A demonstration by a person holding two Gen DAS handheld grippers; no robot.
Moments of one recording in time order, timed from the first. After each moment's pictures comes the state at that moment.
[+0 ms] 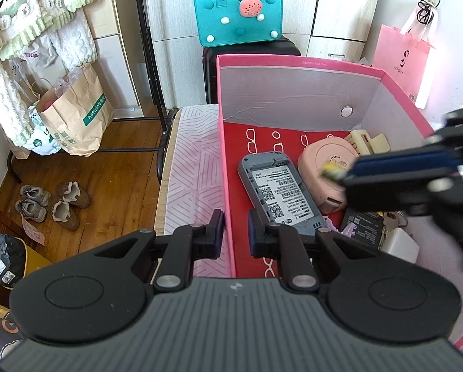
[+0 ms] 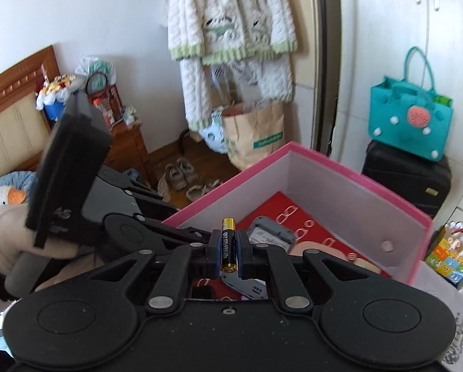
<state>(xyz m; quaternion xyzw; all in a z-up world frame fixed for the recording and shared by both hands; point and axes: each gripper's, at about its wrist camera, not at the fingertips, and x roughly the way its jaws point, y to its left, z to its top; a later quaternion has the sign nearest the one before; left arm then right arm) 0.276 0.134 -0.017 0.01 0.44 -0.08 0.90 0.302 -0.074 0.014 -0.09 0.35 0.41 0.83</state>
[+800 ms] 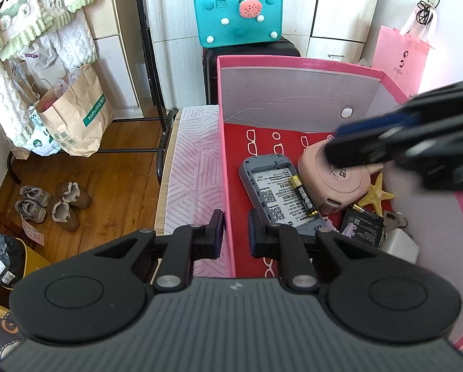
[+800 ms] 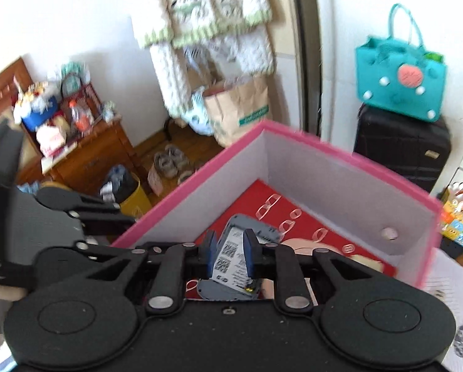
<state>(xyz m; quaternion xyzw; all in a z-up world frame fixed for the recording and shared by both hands) 0.275 0.133 -0.017 0.01 0.44 -0.08 0.90 0.340 -0.092 0.013 -0.04 0.38 0.38 0.84</state>
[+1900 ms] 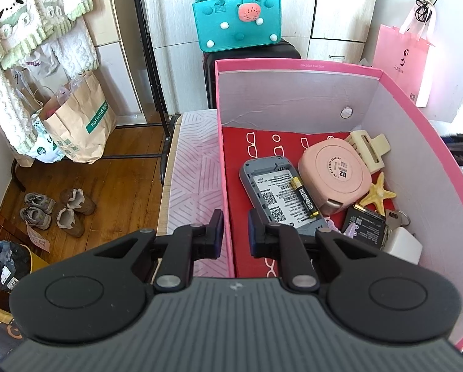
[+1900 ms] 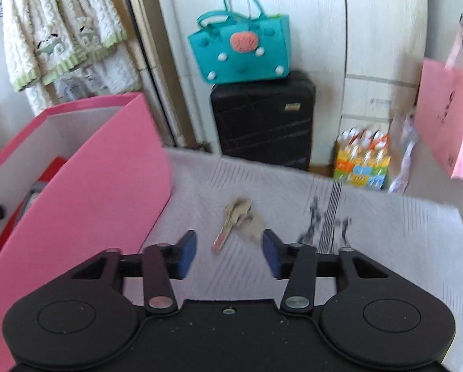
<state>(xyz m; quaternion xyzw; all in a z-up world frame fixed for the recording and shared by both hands) 0.271 0.129 -0.017 0.03 0.43 -0.07 0.90 0.376 -0.253 -0.088 0.00 0.38 0.18 0.91</state>
